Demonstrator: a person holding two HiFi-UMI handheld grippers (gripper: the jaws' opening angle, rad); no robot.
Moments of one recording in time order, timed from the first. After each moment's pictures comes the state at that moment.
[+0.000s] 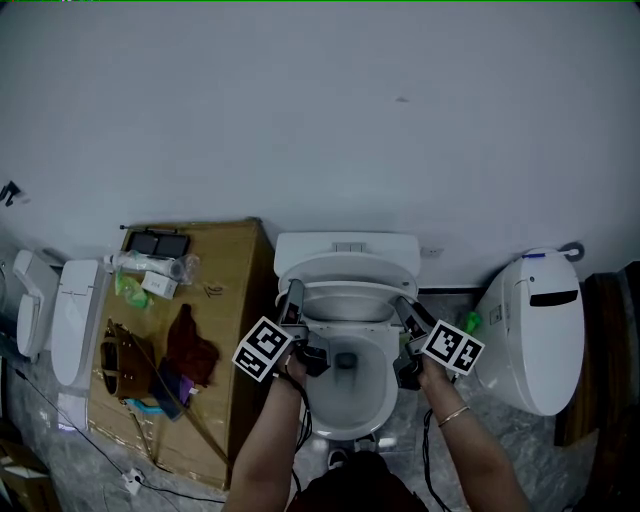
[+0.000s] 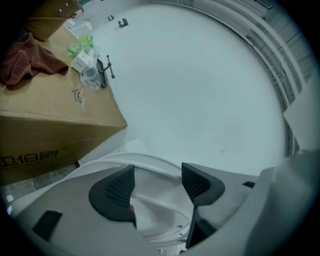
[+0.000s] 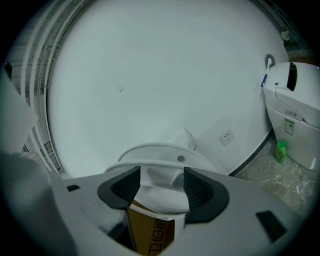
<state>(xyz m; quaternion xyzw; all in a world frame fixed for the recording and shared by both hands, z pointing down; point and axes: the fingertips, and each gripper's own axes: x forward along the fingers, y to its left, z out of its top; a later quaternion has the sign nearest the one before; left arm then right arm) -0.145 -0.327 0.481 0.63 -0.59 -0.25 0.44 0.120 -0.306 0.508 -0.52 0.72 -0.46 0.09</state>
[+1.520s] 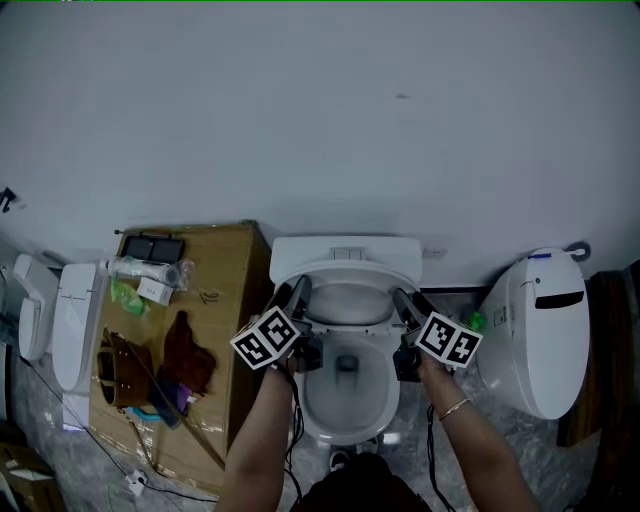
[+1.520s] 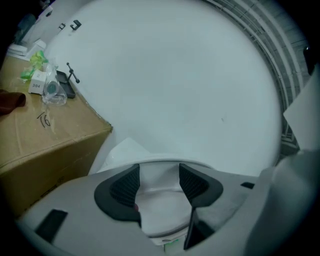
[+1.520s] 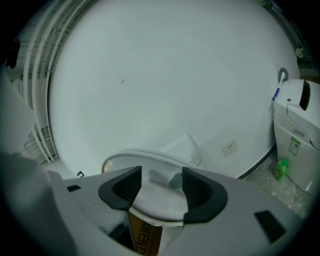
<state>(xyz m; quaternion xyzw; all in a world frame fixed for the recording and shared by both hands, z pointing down) -0.128 -0.370 0.490 0.71 -0.59 -0.10 0.37 0.119 -0.350 0.514 -0.53 0.74 -0.42 0.05</state>
